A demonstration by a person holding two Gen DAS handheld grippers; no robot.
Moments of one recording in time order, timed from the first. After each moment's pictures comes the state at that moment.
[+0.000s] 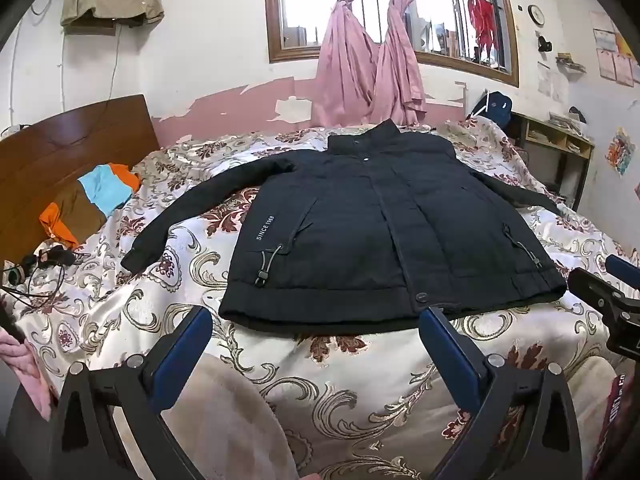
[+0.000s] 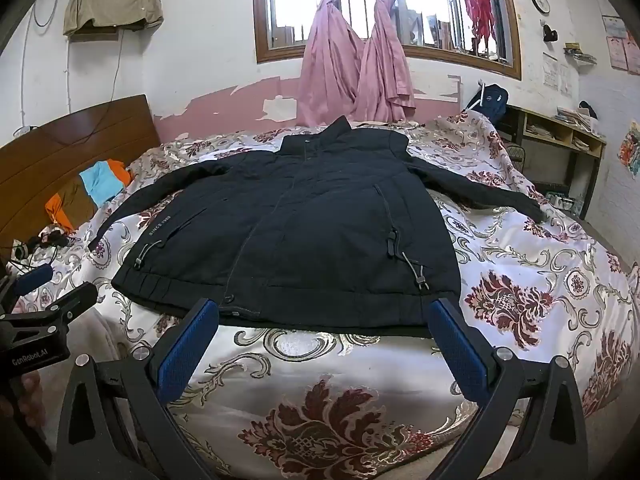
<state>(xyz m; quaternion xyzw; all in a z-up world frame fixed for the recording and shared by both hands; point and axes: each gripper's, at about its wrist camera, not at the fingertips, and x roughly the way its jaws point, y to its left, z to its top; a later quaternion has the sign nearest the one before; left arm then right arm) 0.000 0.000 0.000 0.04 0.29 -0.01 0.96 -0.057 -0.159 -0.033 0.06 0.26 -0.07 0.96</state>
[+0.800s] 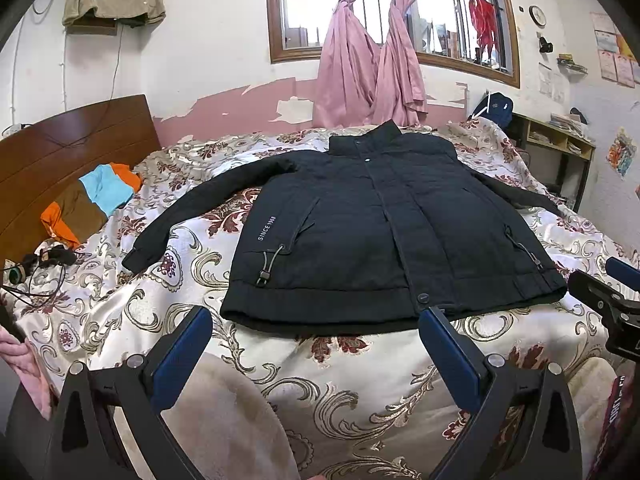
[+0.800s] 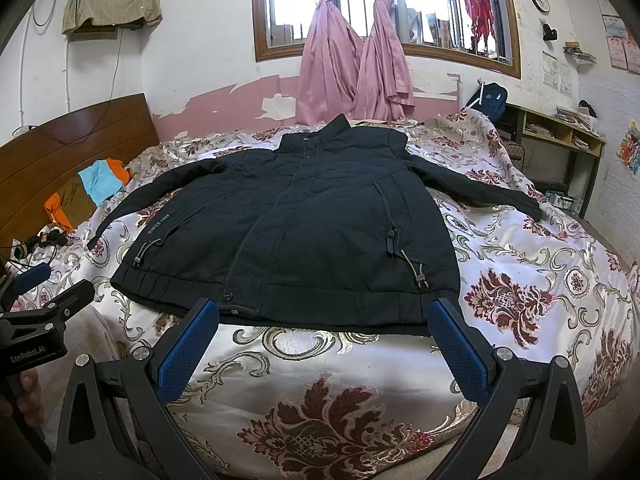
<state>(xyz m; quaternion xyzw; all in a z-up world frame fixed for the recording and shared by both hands) 0.000 0.000 0.000 0.04 0.29 -0.01 0.96 -0.057 -0.158 -0.034 0.06 0.26 -0.07 0.96</state>
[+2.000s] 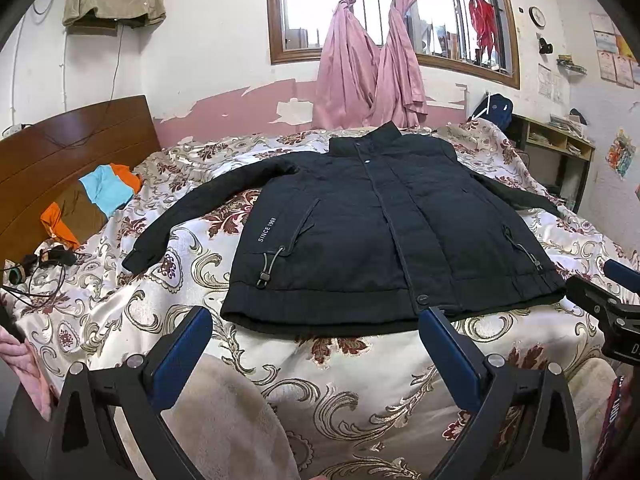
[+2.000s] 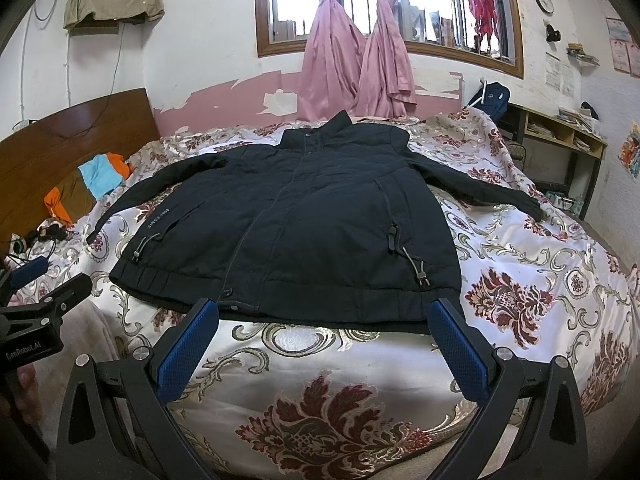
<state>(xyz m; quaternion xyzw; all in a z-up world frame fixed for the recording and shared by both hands) -0.003 0.003 0.003 0.04 0.29 -0.01 0.96 -0.056 -0.151 -0.039 0.05 0.26 -0.07 0.96</state>
